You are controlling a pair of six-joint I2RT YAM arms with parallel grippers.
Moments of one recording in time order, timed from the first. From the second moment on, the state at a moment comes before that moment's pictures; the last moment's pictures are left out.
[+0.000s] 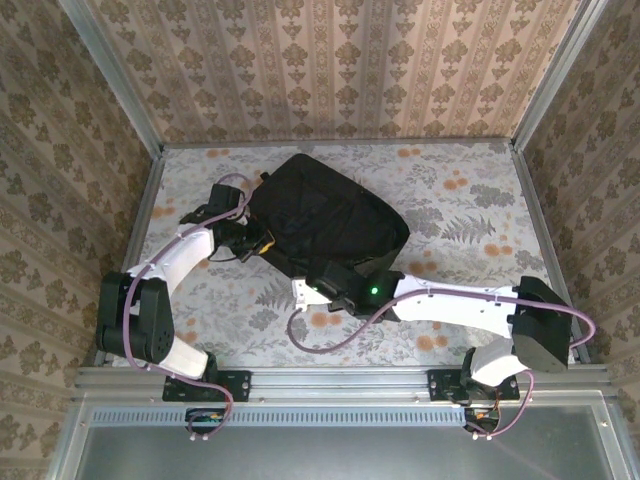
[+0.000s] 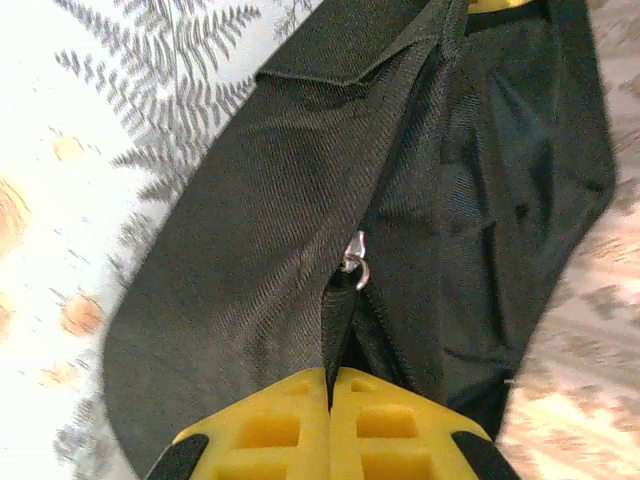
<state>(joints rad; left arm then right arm) -0.26 1.49 0.99 -0.56 0.42 -0.82 1.13 1.47 1.03 -0.44 0.52 -0.85</state>
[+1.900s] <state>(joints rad) -0.30 1.16 0.86 -0.78 0.37 -0.87 1.13 1.68 1.24 -0.27 0.20 -0.37</state>
